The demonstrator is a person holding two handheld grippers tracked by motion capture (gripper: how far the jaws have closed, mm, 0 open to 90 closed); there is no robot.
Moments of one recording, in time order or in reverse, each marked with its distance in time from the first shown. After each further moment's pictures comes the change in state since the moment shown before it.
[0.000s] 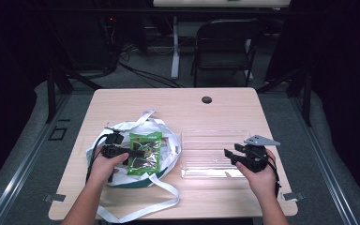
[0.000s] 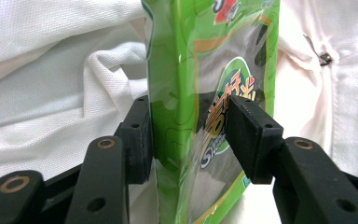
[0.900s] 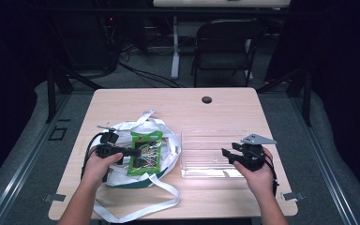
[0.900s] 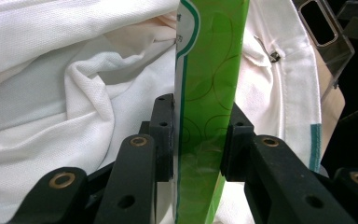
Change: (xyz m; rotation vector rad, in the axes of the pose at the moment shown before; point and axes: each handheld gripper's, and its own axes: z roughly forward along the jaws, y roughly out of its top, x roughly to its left) left arm -0.001 0.000 -0.020 -0.019 -0.098 0.051; right arm 0.003 0.003 0.006 0.001 0.009 -0.027
